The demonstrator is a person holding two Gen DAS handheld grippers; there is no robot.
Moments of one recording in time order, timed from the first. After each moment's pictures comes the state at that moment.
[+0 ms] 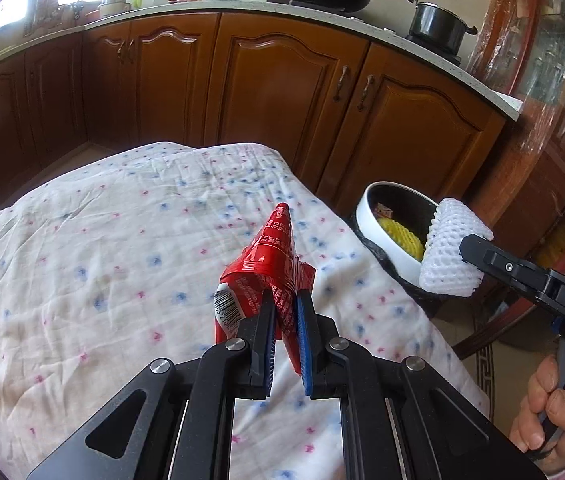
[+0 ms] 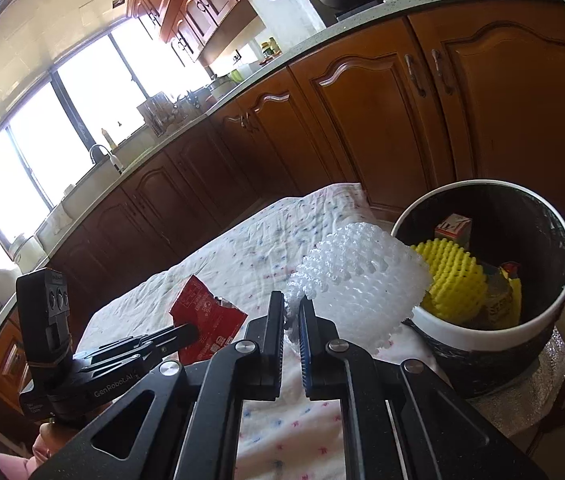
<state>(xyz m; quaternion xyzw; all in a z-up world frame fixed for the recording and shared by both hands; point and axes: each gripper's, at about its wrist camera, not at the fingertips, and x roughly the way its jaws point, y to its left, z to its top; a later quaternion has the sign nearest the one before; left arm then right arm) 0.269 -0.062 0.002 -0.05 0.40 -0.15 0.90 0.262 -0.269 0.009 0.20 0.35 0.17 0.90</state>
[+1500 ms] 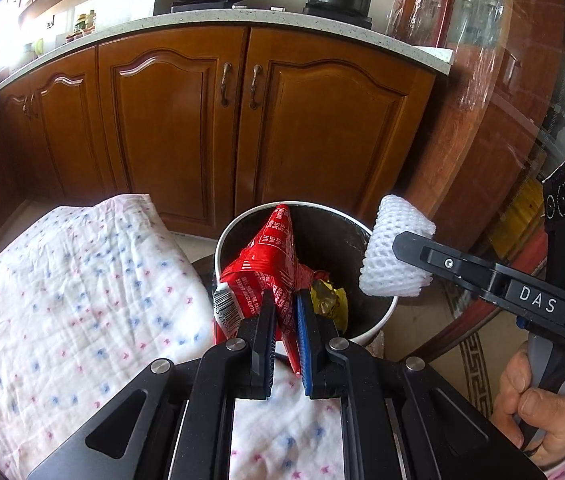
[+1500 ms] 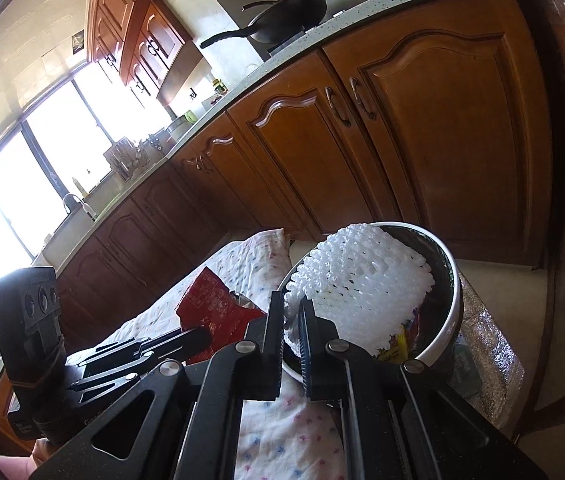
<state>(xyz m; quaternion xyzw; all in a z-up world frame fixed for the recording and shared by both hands) 0.344 -0.201 0.008 0.02 0.39 -0.24 0.89 0.272 -0.378 0.012 0.24 0.33 0.11 0.90</state>
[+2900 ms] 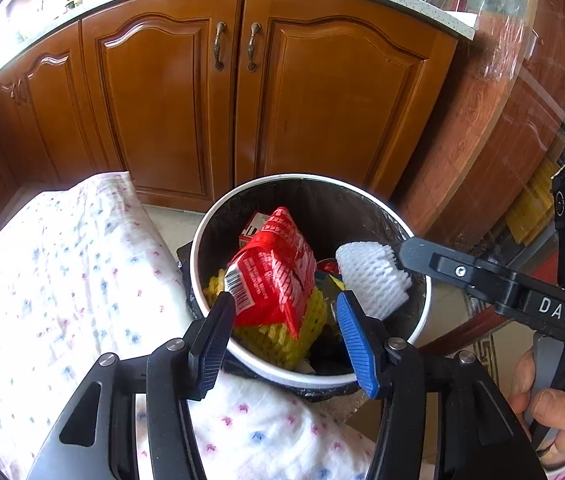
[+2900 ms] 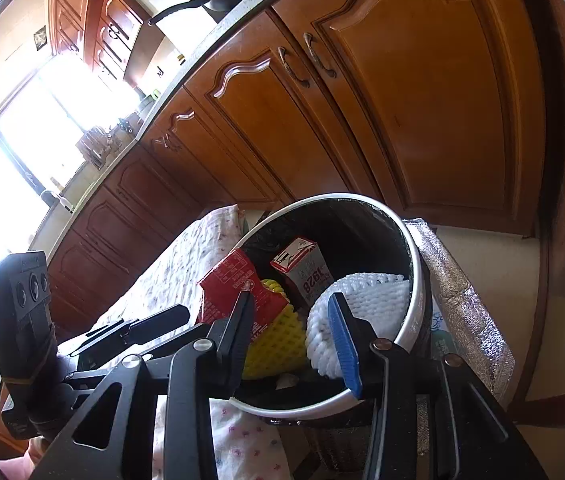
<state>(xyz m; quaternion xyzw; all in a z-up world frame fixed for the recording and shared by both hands) 0.397 -0.243 -0.031 0.04 0.44 -0.23 0.87 0.307 -0.415 -0.029 0.26 0.40 0.09 0.88</state>
